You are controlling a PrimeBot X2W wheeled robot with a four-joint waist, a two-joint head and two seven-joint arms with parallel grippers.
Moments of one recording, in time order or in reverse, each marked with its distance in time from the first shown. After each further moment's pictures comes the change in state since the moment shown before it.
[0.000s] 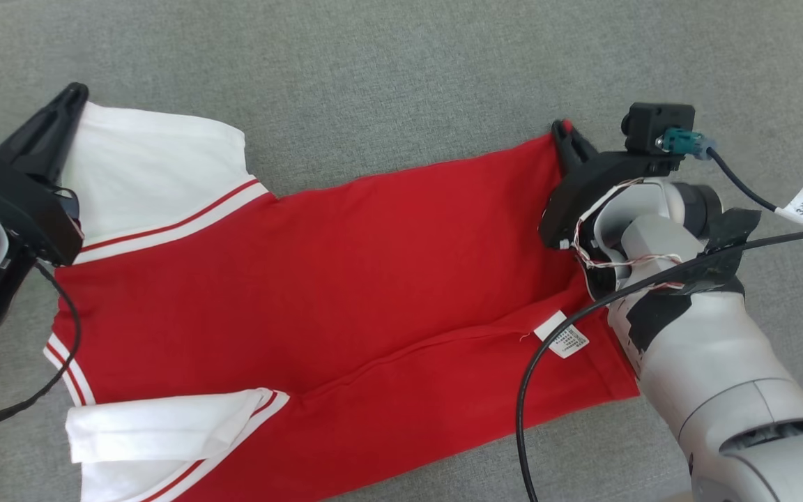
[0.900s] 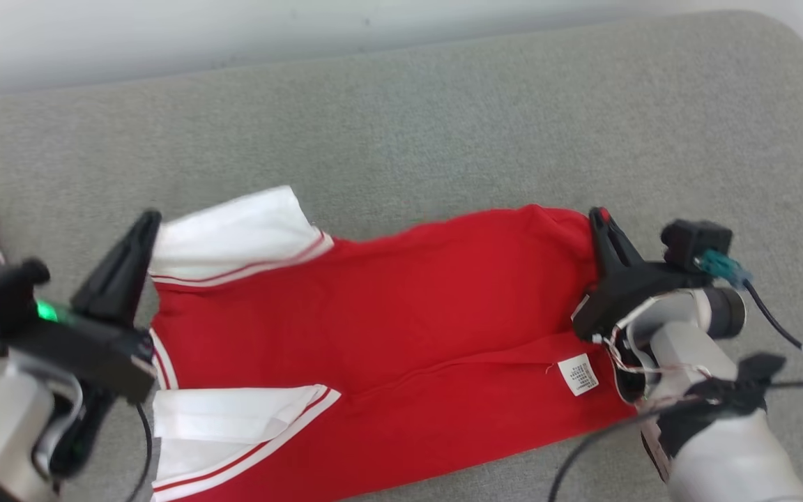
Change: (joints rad) left arm 0.382 0.012 0.087 -0.343 -0.086 0.071 -0.166; right arm 0.336 -0.067 0.043 -0.279 0.091 0.000 -0.078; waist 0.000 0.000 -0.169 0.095
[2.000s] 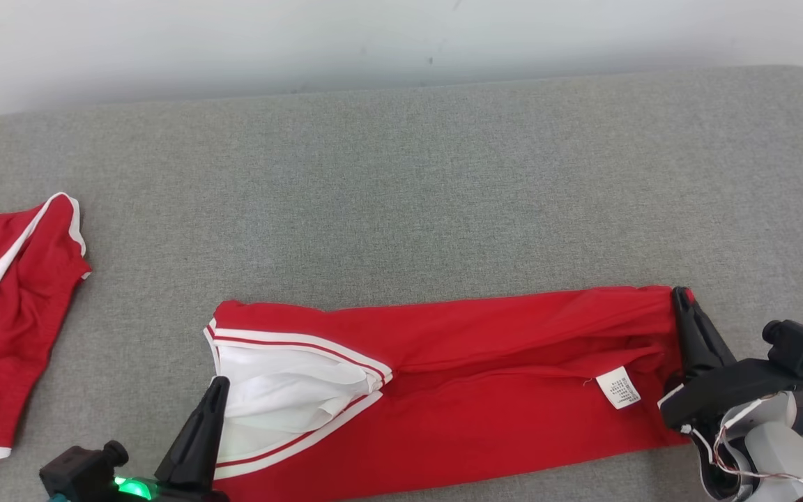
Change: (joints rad) left arm 0.539 -0.277 0.298 -0.162 0.161 -0.028 -0.004; right arm 0.414 -0.217 0.055 -0.457 0.304 0.000 0.027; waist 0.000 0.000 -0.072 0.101
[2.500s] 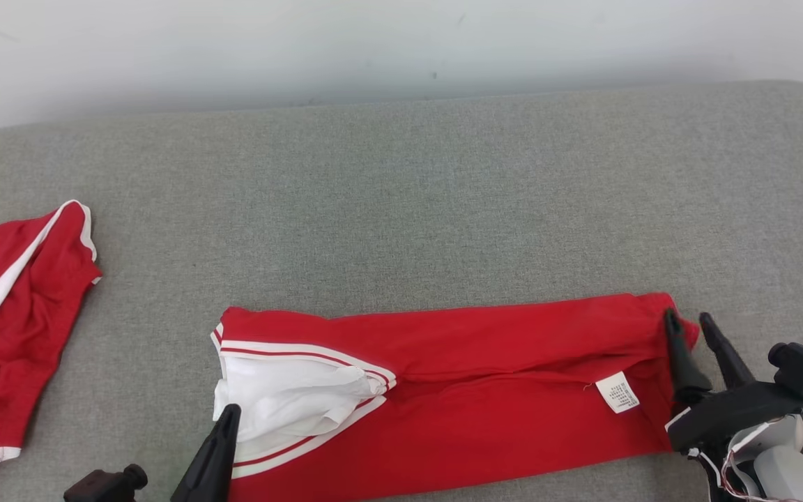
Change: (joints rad) left arm 0.035 -0.095 0.055 0.097 0.078 -0.035 0.000; right arm 0.077 -0.002 -0.033 -0.059 -0.027 0.000 0.031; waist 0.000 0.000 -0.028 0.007
